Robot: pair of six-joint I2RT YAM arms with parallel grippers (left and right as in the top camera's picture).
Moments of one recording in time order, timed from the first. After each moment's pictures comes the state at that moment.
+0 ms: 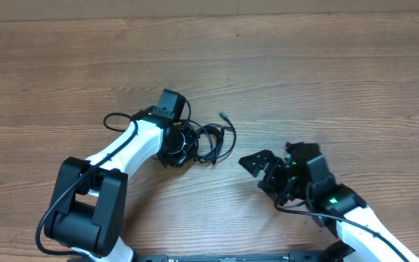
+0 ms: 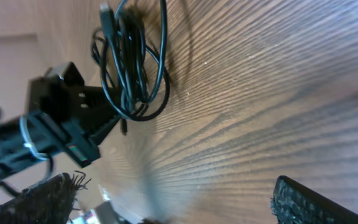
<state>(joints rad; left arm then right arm) -0.34 1.78 1.02 -0.63 0.34 -1.18 0.47 1.05 0.42 -0.19 -0.43 1.22</state>
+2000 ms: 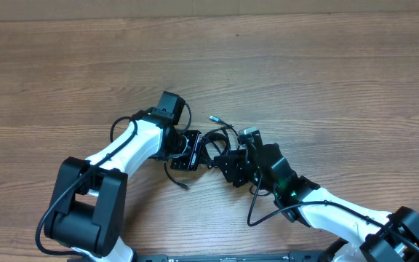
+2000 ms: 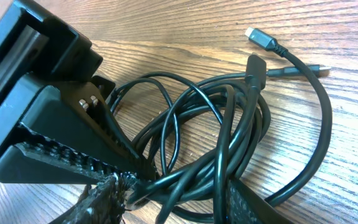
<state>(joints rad) -0.34 1.78 1.02 -0.70 0.66 -1.67 0.68 1.44 0.42 0.43 -0.18 0.51</state>
